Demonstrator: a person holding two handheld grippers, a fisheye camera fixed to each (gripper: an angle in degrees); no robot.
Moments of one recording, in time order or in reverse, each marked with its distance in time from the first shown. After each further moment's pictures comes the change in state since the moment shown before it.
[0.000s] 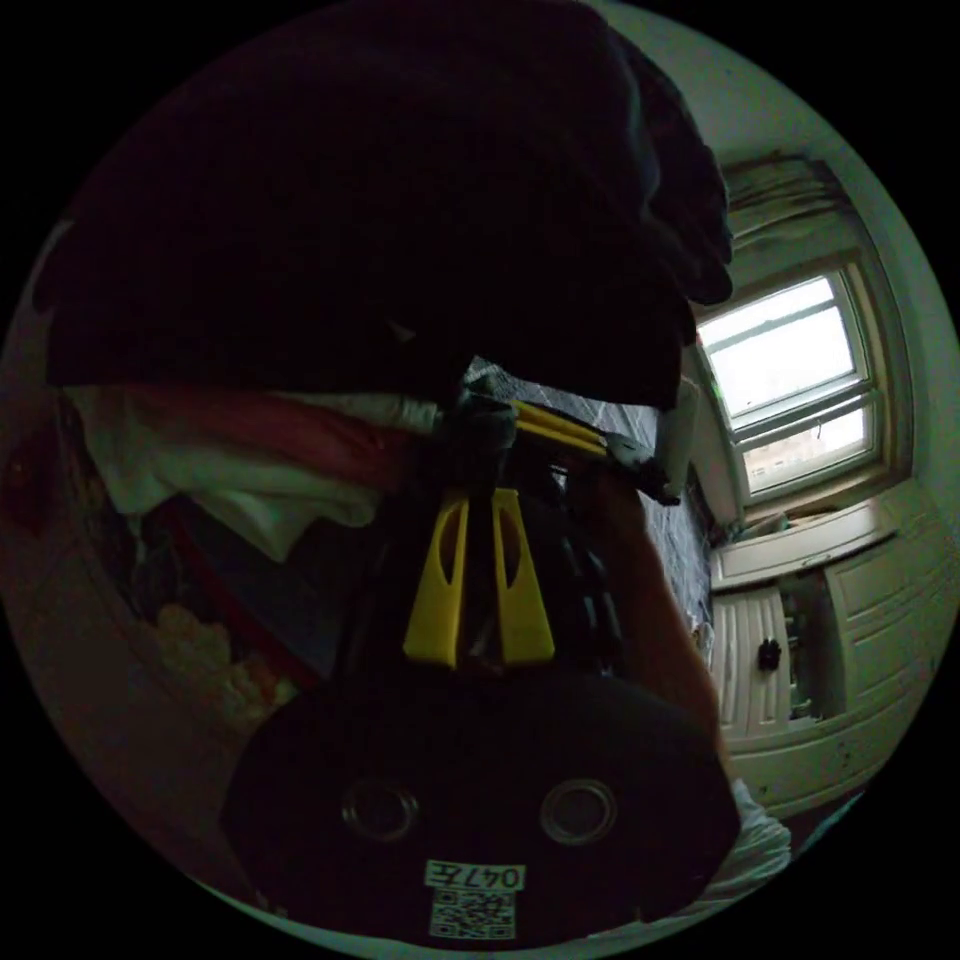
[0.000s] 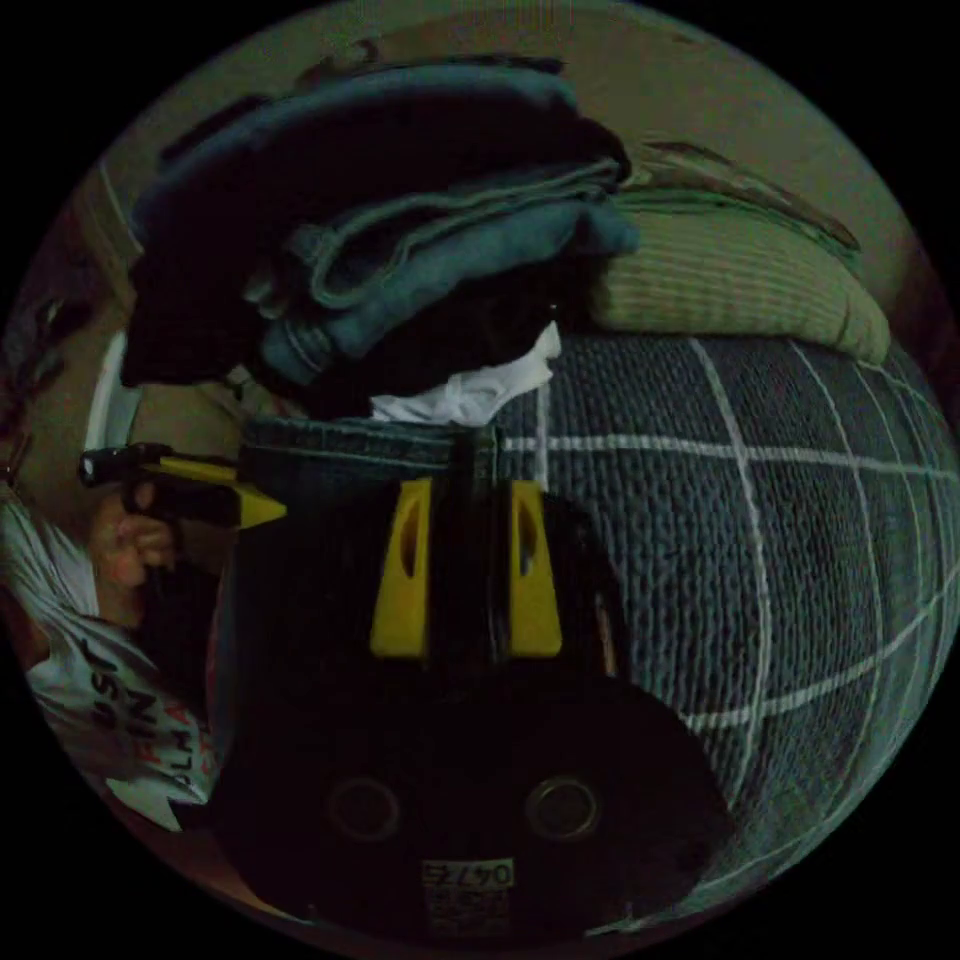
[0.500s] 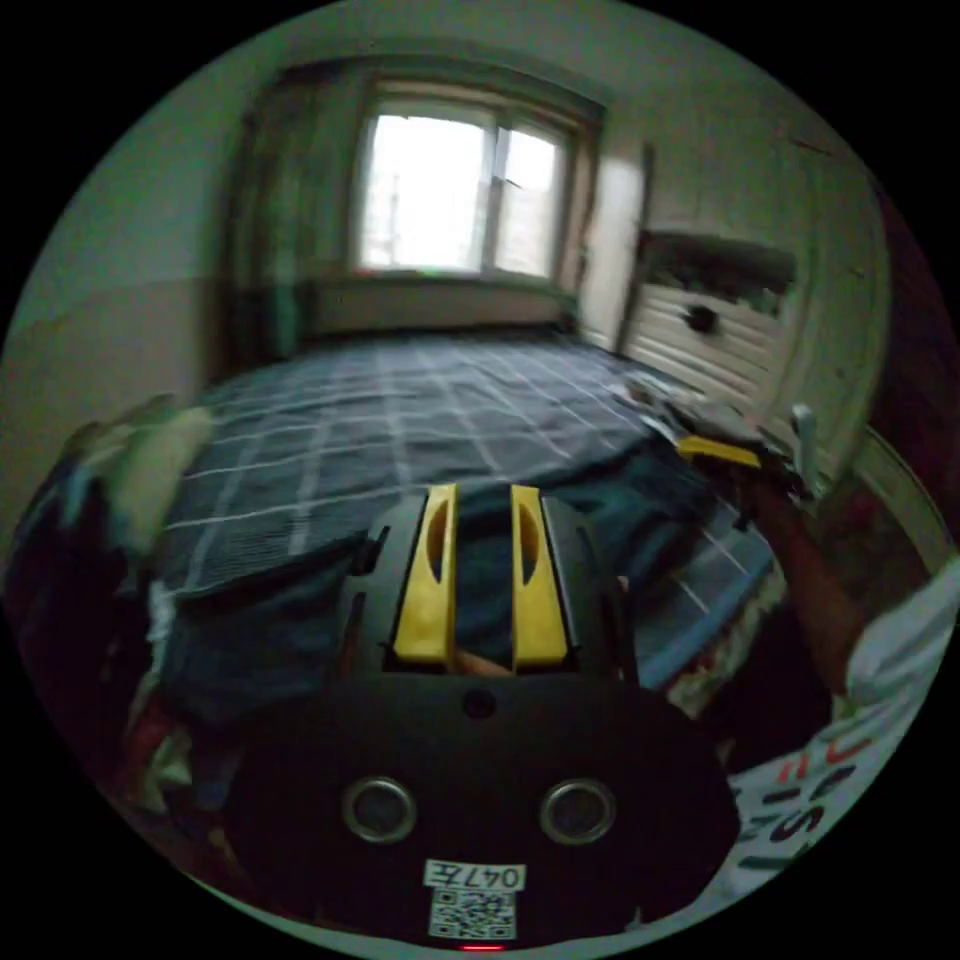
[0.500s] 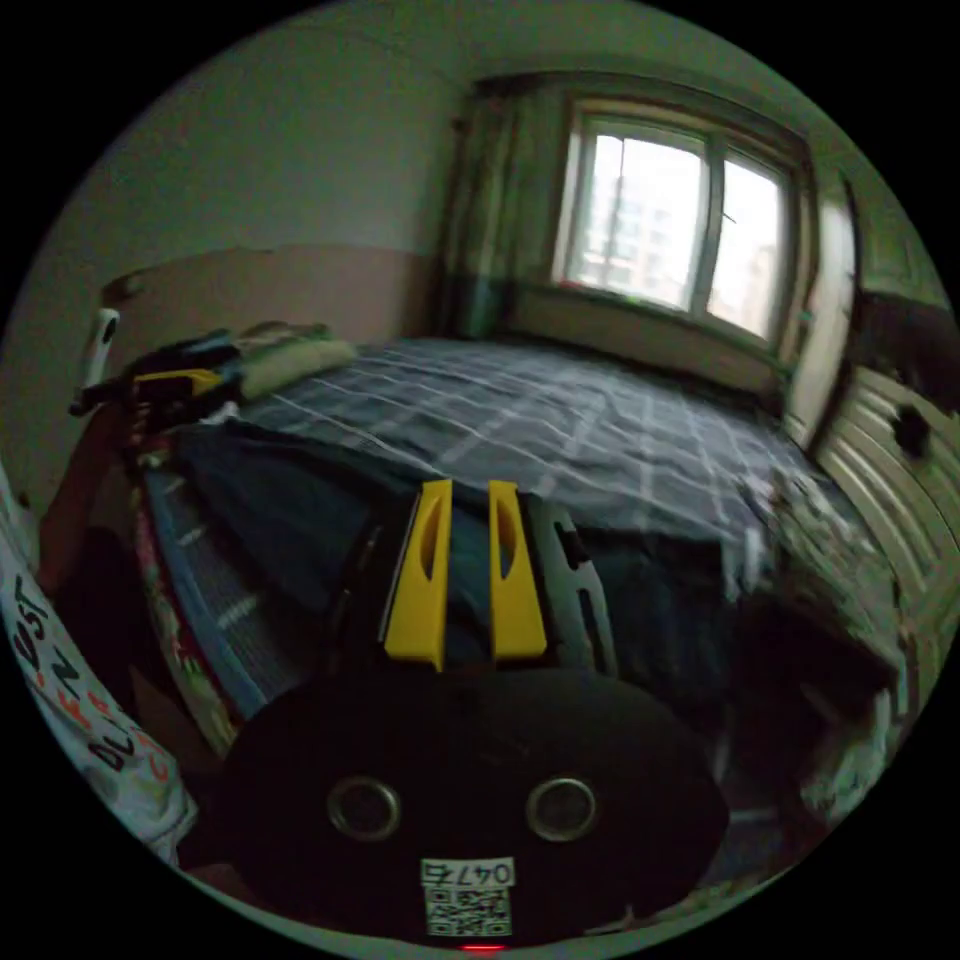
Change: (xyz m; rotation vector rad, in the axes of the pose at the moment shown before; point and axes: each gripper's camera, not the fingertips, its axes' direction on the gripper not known) left arm 0.415 0.258 0.042 -0.039 0.191 1.159; right arm -0.288 0.624 -0.502 0.412 0.997 0.696
